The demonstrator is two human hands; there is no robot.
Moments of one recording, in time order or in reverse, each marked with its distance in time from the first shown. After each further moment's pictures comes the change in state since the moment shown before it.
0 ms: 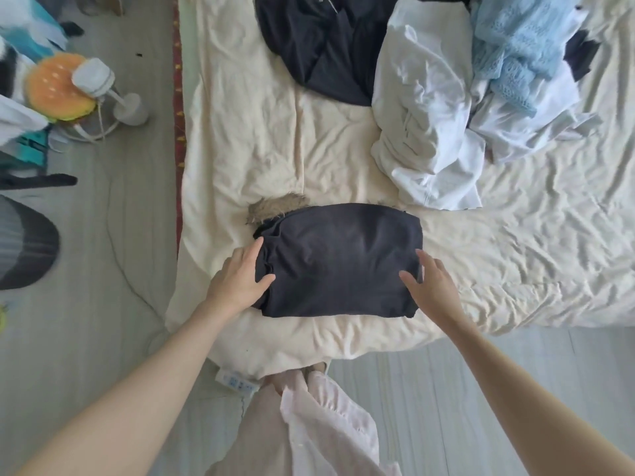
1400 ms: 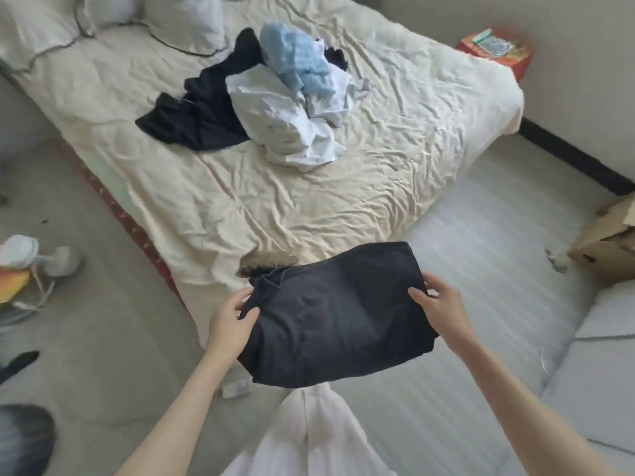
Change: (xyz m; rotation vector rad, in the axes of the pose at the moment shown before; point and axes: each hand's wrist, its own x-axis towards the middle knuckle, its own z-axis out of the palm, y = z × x) left_hand -0.210 -0.085 -0.043 -0.397 -0.094 0.369; right_hand -0.387 -0.009 0.092 0.938 0.555 0.331
